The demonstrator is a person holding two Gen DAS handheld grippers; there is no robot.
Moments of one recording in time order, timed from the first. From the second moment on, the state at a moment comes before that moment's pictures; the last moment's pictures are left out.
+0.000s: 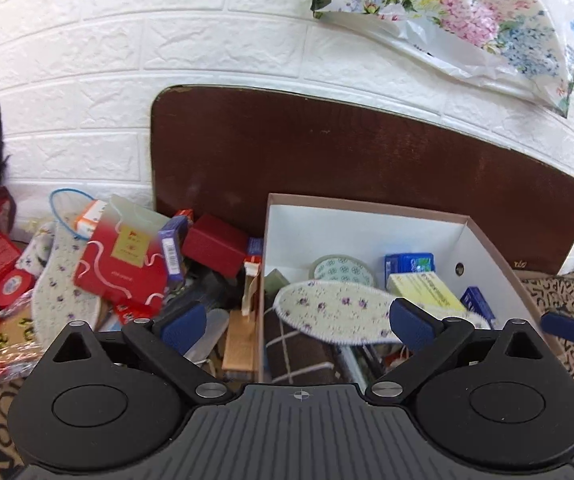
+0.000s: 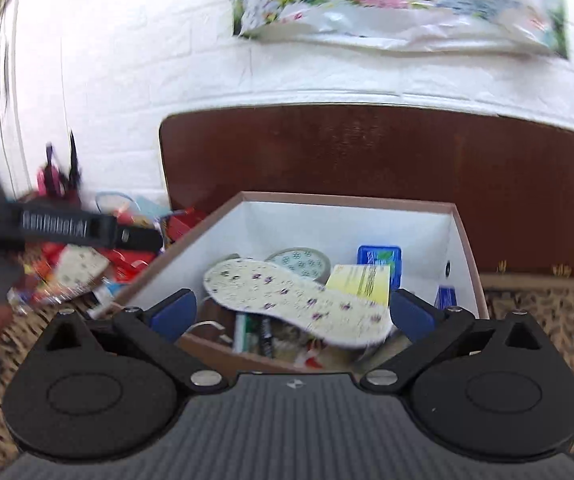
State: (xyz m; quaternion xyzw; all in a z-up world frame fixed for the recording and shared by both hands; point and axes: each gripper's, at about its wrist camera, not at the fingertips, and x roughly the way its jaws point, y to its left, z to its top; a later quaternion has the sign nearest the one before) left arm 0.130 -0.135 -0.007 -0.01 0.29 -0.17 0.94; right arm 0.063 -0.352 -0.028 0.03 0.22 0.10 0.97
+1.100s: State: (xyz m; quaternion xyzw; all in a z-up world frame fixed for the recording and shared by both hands) left arm -0.032 -0.085 -0.024 0.05 0.31 -0.14 0.94; right arm -0.077 -0.312 -0.015 0.03 0.23 0.14 0.96
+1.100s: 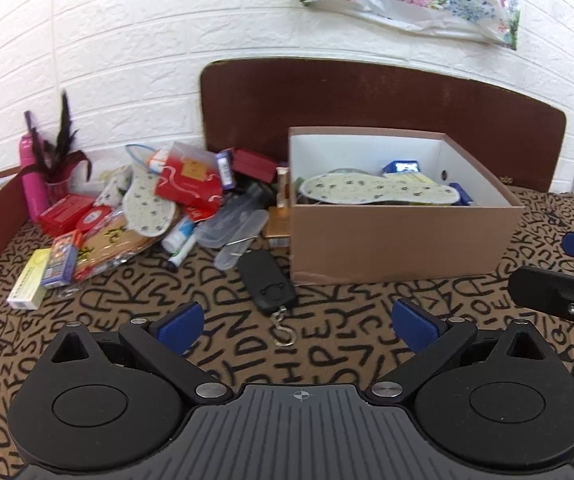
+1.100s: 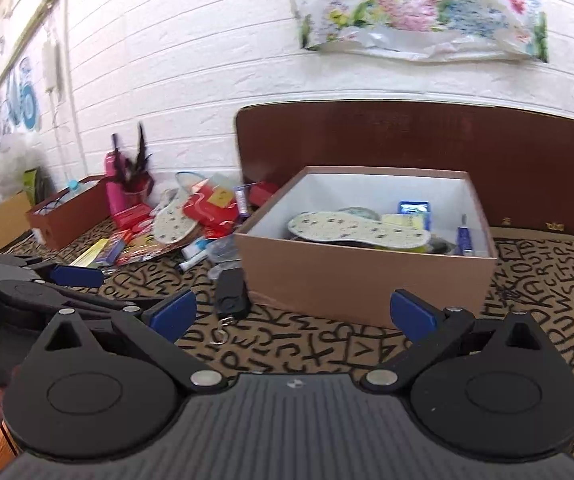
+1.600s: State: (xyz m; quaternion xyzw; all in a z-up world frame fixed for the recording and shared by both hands) left arm -0.001 -0.013 -0.048 0.04 0.34 -0.07 0.94; right arm -0.049 -0.258 -0.032 0.00 0.27 0.17 0.95
